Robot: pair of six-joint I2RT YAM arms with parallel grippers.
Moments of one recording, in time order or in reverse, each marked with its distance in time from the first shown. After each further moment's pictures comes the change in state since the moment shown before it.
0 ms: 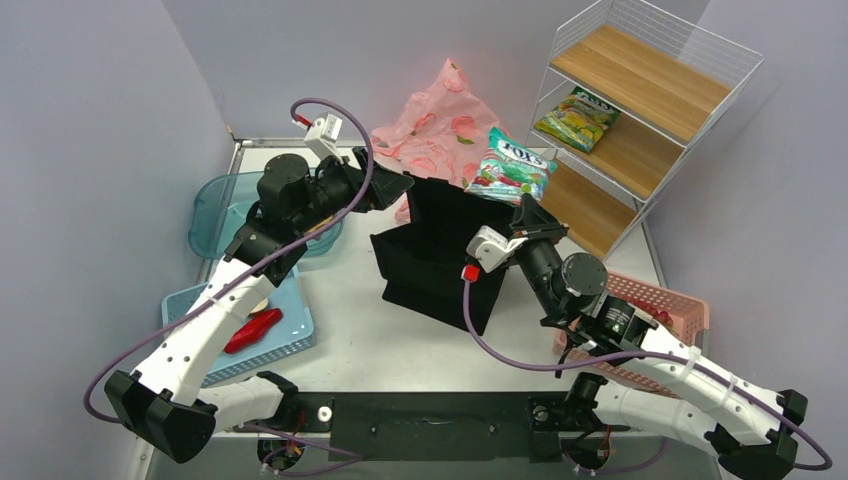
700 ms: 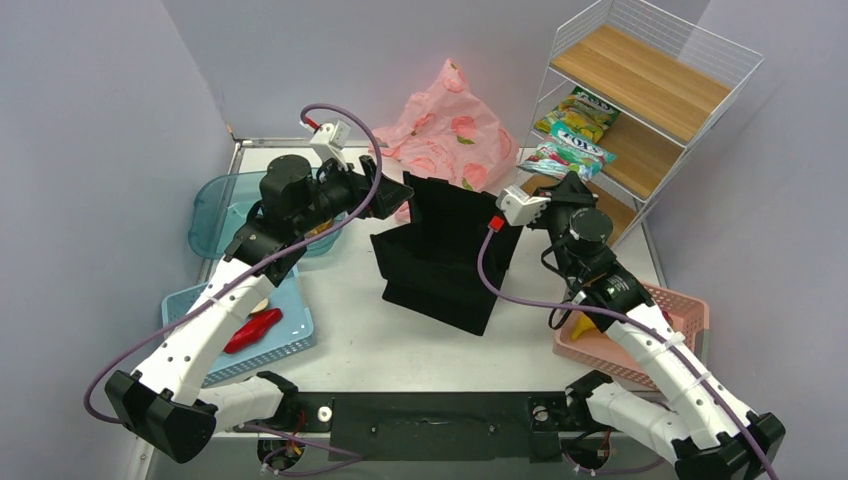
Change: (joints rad) left arm 0.003 0.000 -0.016 -0.056 0.017 0.143; right arm -0.447 0.081 -0.010 -0.029 -0.124 -0.127
